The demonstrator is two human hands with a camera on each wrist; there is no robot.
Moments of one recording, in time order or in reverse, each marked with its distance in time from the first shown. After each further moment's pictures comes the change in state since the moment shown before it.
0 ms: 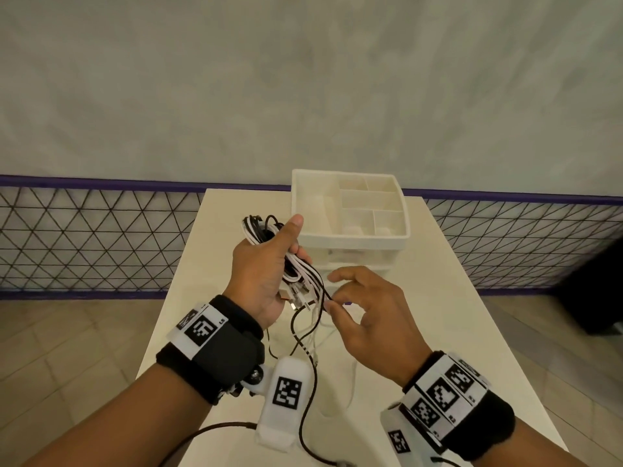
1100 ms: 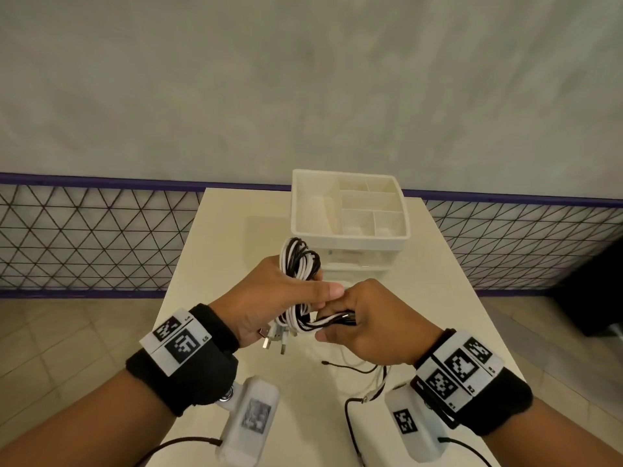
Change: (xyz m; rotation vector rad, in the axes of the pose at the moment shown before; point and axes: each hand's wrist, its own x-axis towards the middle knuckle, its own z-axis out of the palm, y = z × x) left_hand -0.018 0.007 -0.023 0.533 -0.554 -0.031; right_hand 0.021 -0.016 -0.026 0.163 -0.552 0.152
